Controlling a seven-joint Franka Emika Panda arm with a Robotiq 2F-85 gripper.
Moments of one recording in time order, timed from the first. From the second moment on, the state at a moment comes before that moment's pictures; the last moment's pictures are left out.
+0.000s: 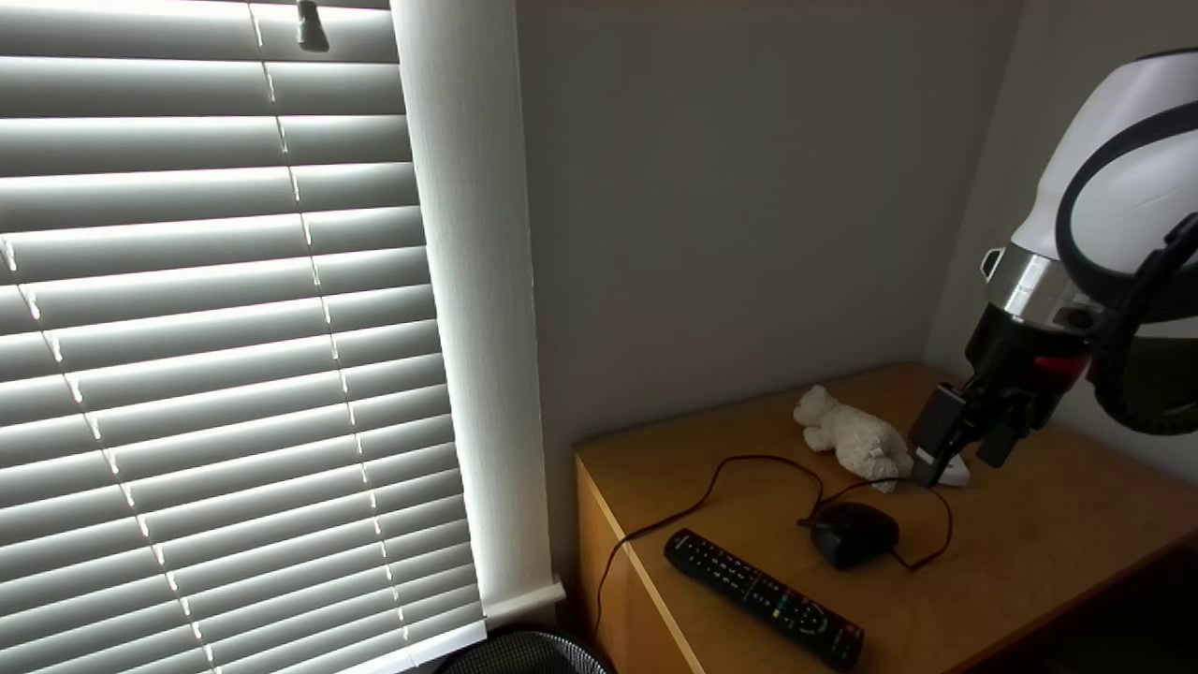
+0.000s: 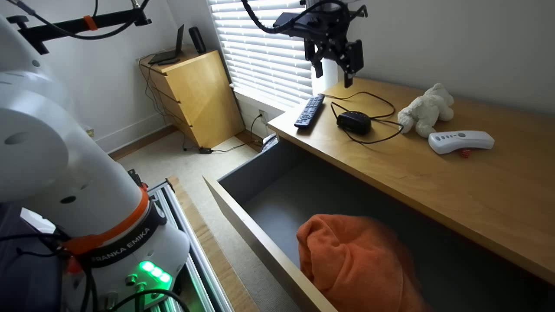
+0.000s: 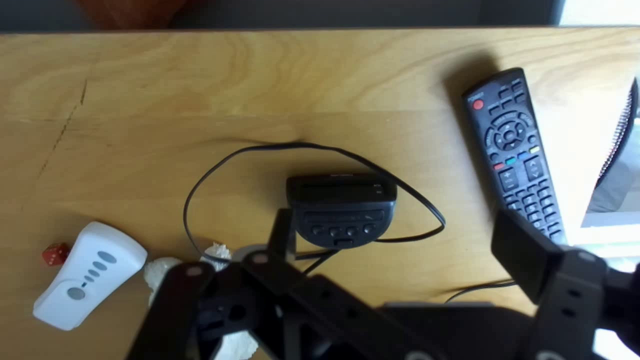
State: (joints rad) arm 0.01 -0.05 -0.04 -2.37 0.10 2.45 -0.17
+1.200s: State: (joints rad) arm 0.00 0.03 -0.05 -2.34 0.16 2.52 -0.18
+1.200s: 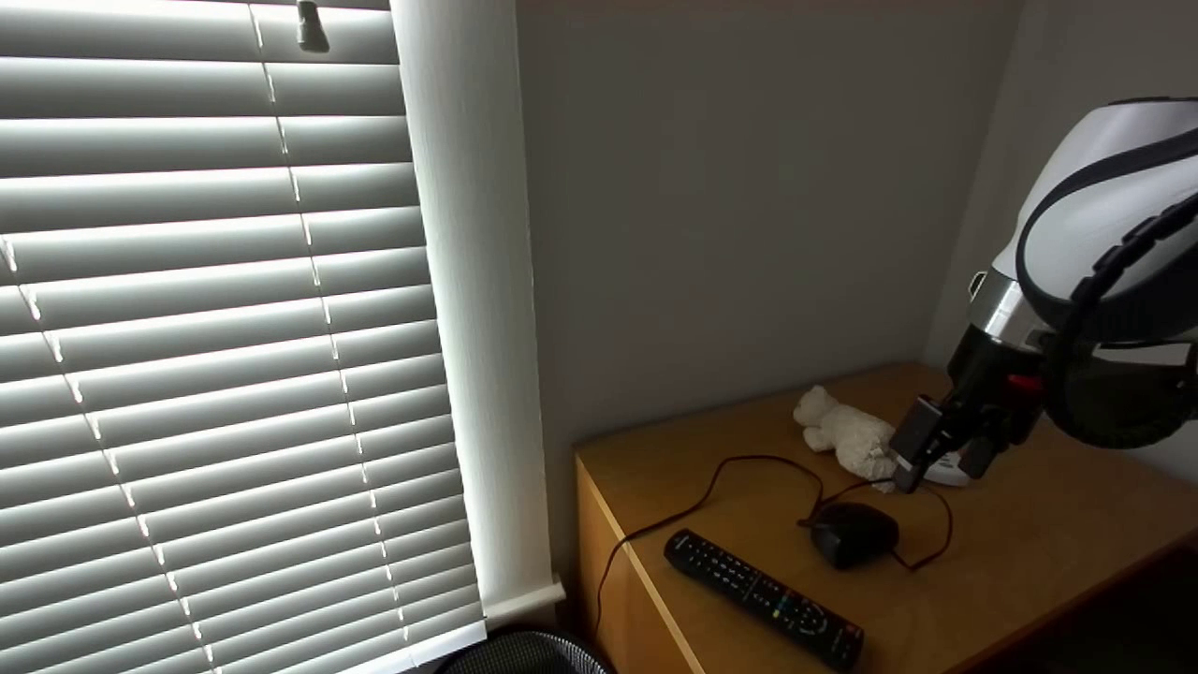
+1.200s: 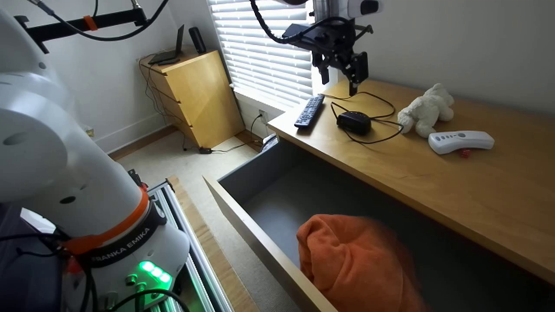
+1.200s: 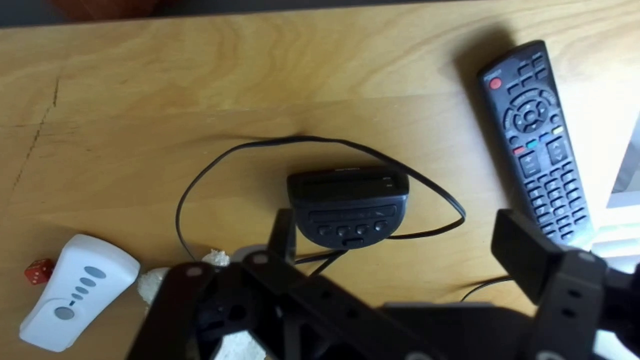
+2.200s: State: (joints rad) arm -0.07 0.31 0.04 -2.15 0.33 2.67 -0.23
